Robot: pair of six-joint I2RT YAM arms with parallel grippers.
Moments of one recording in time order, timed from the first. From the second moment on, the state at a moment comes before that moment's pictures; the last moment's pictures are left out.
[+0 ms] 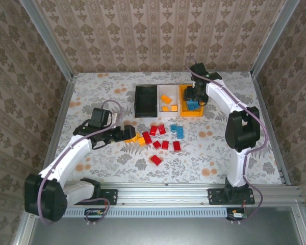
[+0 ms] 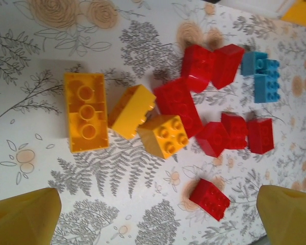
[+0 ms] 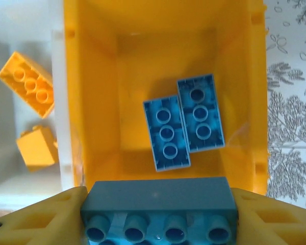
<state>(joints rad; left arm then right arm) -0.34 1.15 0.79 -0.65 0.40 -0.43 0.24 2.03 1.81 -0.92 0.03 0.33</state>
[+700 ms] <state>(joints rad) -0.26 1.30 0.80 -0.61 0.50 -0.32 0.23 2.23 2.06 -0.97 0.03 0.34</state>
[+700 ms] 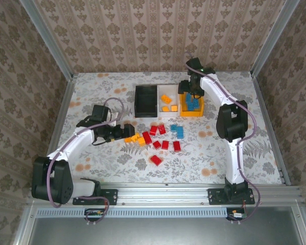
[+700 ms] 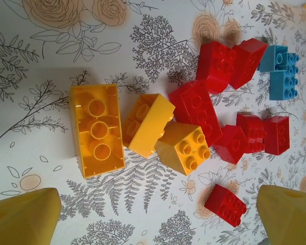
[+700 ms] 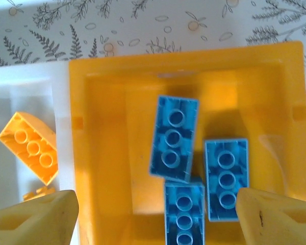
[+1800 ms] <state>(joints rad) -0.33 1.29 0.81 -0.63 0.46 -0.30 0.69 1.75 1.18 -0.85 0.04 0.55</state>
